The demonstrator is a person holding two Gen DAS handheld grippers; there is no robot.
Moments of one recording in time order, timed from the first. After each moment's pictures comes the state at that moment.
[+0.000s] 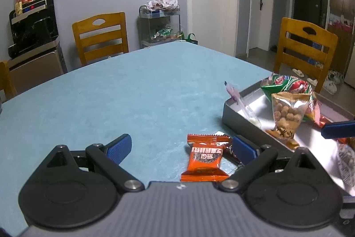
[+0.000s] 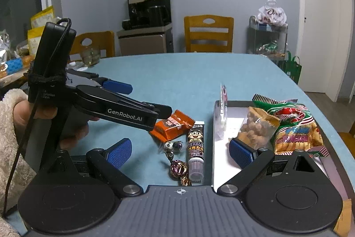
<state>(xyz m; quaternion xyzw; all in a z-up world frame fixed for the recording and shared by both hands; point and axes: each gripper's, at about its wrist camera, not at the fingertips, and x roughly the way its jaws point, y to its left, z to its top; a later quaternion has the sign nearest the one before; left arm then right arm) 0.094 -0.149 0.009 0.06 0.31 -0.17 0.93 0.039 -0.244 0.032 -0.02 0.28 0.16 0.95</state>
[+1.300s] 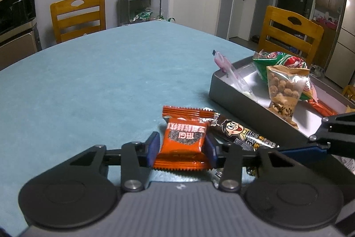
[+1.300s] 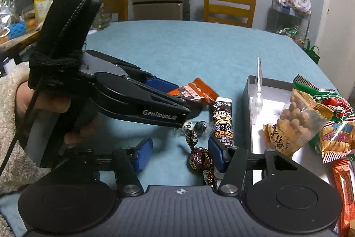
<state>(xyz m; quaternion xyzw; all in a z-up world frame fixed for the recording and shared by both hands) 0.119 -0.163 -0.046 0.03 0.35 -0.23 0.91 0.074 -0.207 -0.004 -0.08 0.35 0.19 0.91</state>
